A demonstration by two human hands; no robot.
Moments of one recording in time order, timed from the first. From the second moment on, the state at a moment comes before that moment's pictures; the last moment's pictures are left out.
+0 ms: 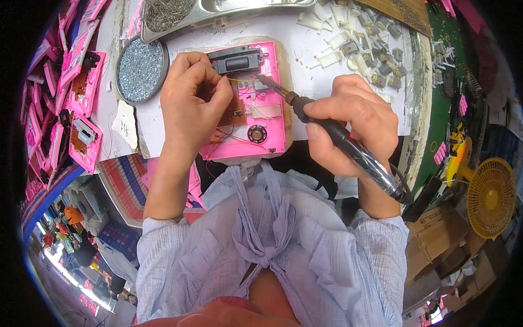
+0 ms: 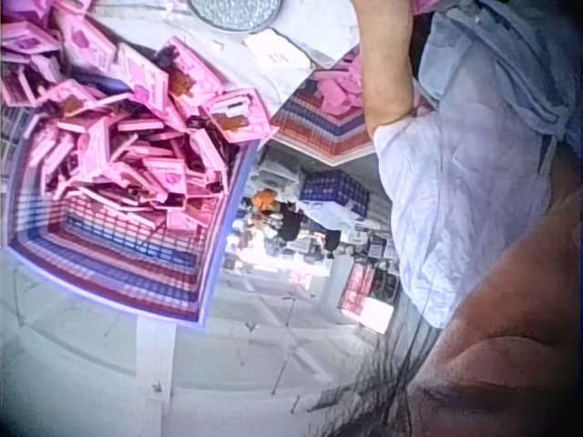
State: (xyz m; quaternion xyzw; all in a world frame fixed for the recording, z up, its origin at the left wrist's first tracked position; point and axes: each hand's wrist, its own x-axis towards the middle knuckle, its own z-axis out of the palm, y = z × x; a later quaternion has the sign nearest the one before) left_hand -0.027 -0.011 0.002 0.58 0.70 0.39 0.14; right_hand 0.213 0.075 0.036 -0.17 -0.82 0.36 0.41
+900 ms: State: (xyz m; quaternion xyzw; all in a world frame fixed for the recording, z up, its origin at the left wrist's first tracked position) left_hand -0.015 -0.022 0.003 0.51 0.63 0.40 0.41; right_hand 0.168 0.053 0.004 -0.27 -0.78 0.40 0.41
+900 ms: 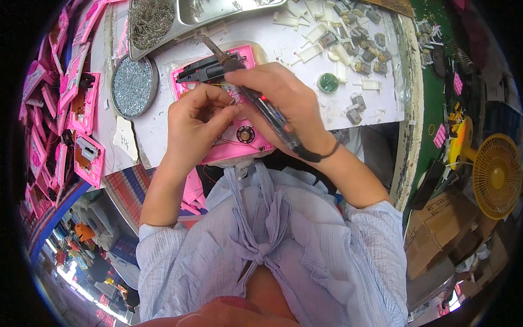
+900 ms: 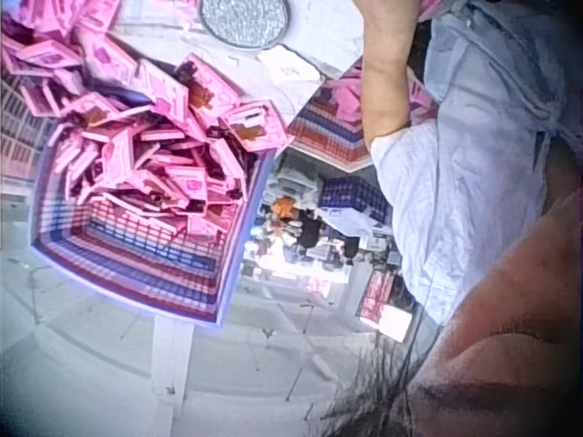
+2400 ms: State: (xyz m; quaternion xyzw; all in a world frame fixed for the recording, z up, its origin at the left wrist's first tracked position) left_hand -0.031 -0.025 0.013 0.77 0.51 0.27 0.28; right_hand 0.226 0.062 0.023 -0.18 -0.81 0.49 0.27
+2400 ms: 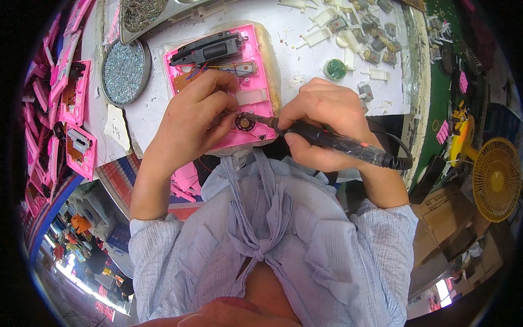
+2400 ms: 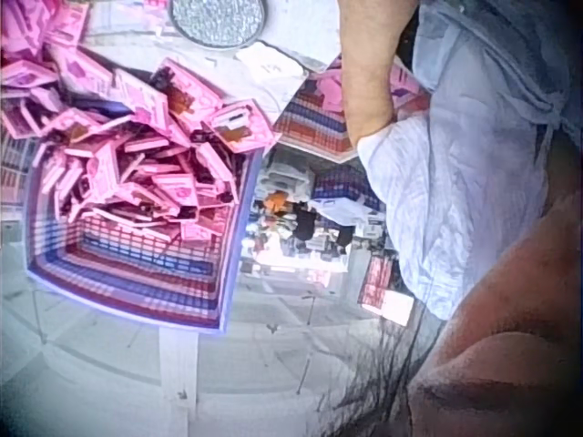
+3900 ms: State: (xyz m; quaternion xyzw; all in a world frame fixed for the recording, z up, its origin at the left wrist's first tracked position) left_hand -0.029 -0.027 0.013 0.79 0.50 0.25 0.25; right_hand 0.229 0.061 0.032 -0.21 -0.81 0.49 0.25
